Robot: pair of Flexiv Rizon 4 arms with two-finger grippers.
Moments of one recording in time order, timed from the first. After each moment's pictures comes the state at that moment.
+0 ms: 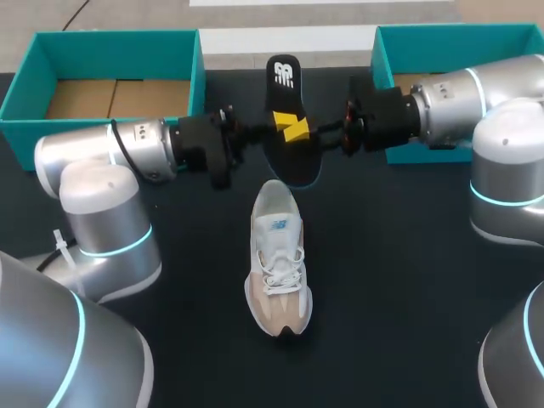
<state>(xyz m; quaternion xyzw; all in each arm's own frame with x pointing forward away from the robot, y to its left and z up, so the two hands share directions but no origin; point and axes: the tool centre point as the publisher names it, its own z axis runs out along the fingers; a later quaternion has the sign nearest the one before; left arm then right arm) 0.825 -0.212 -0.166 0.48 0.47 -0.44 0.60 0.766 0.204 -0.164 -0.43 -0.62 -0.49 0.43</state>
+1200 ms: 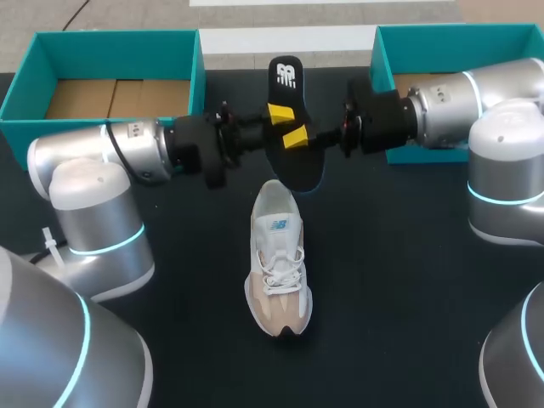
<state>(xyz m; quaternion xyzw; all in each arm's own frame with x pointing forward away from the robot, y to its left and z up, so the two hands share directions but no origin) 0.818 -0.202 -0.154 0.45 0.50 -0.48 0.57 0.771 0.206 -0.173 -0.43 -0.63 -0.50 0.42</state>
